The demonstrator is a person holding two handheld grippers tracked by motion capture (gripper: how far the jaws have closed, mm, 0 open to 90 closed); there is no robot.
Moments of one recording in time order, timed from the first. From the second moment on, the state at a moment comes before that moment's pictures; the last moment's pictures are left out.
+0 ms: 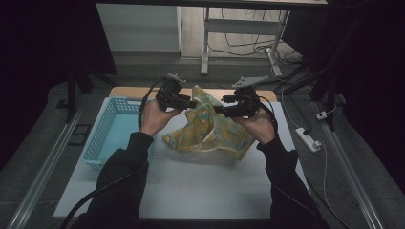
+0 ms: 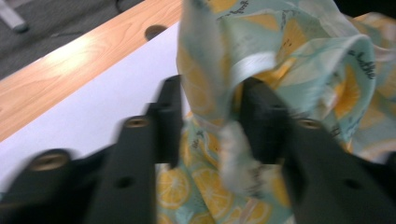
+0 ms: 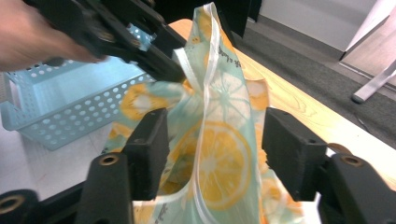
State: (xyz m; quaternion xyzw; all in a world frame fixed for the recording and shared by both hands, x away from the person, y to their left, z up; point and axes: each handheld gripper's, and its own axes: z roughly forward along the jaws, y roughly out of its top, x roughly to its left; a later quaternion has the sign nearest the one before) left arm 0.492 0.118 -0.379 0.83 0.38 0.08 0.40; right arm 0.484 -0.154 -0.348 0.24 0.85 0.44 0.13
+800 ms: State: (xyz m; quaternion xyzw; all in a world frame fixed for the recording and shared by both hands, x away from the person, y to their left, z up) left arm 0.411 0.156 -0.405 0.82 0.35 0.08 0.44; right arm 0.453 -0.195 -0.371 0.26 0.84 0.44 0.14
